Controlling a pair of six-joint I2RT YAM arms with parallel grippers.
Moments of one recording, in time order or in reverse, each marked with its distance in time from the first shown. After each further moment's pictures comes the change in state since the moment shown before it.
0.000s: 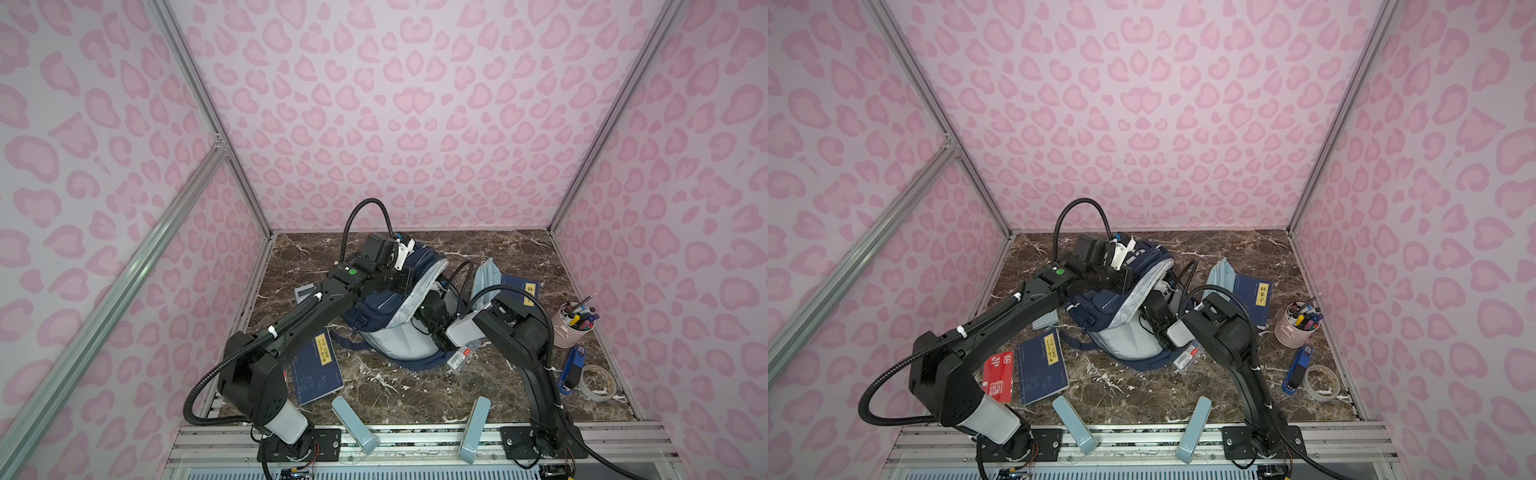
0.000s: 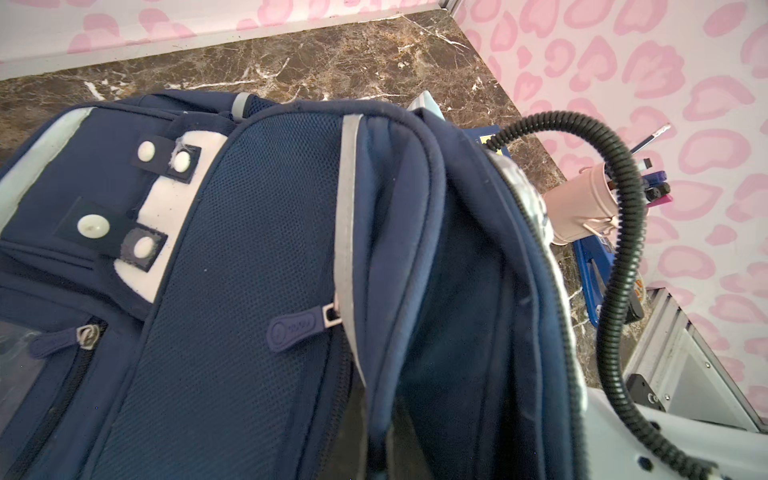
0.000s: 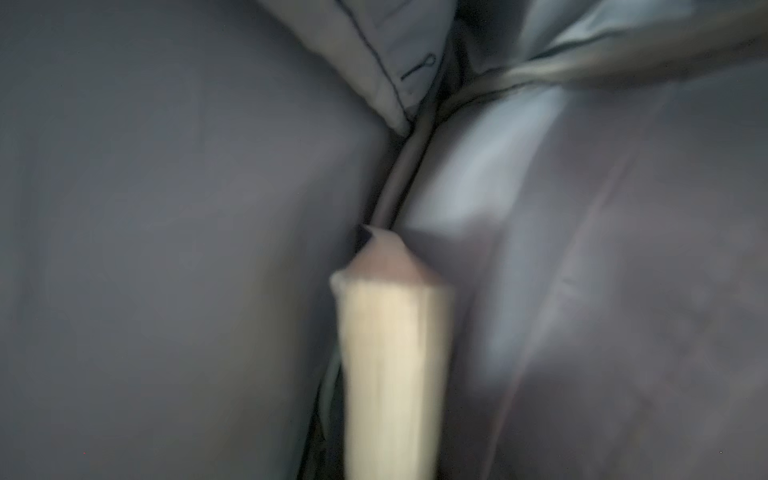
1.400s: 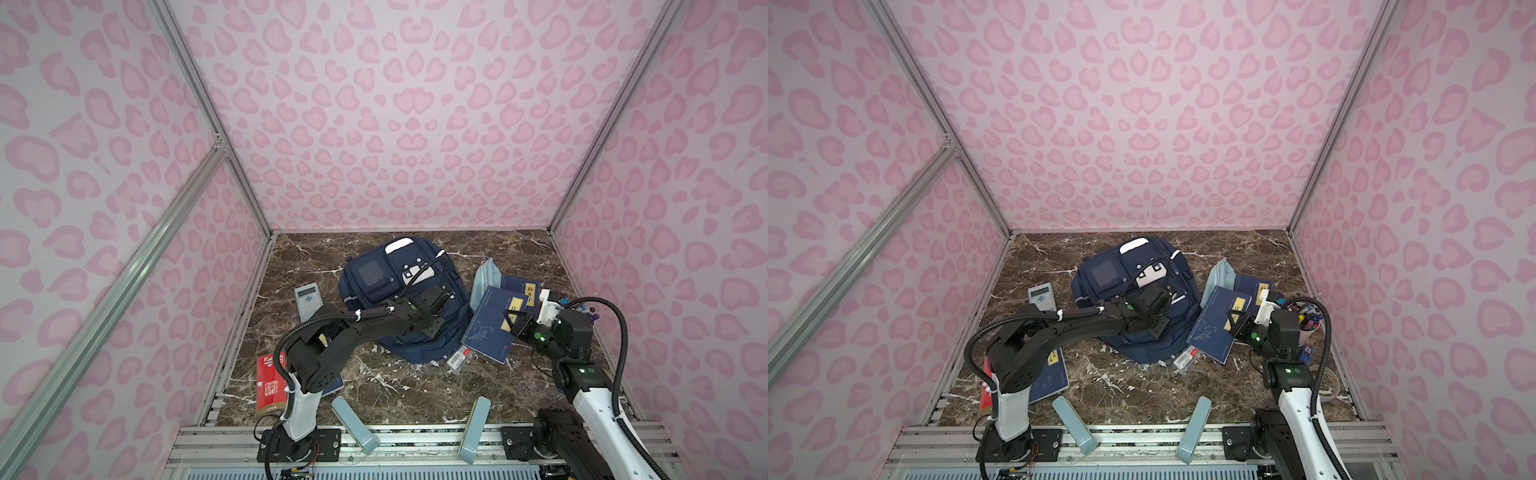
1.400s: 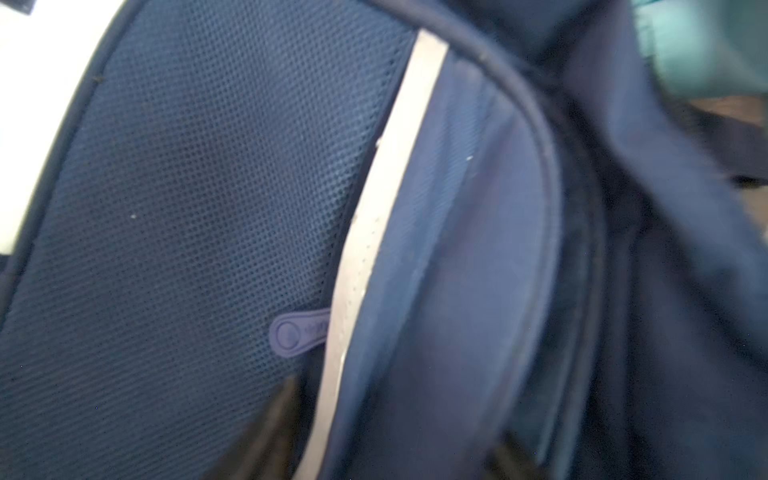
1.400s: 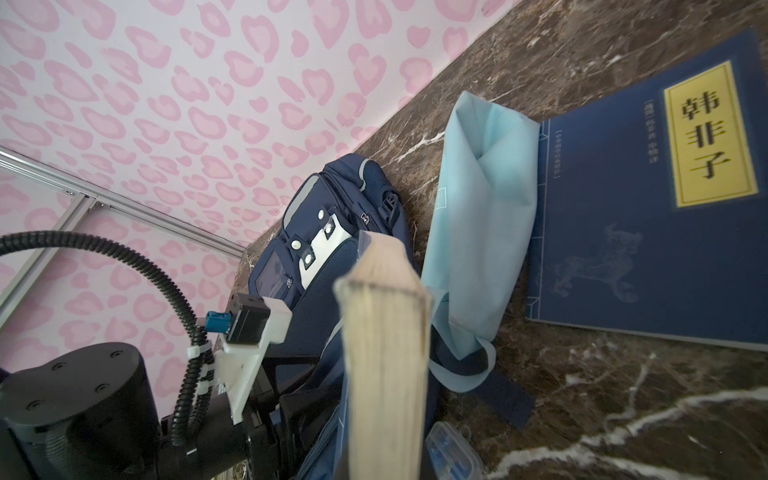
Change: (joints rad) left arm -0.280 0.349 -0.079 0.151 -0.421 0.085; right arm -0.763 -1.471 -0.571 -1.145 -0.691 -0.539
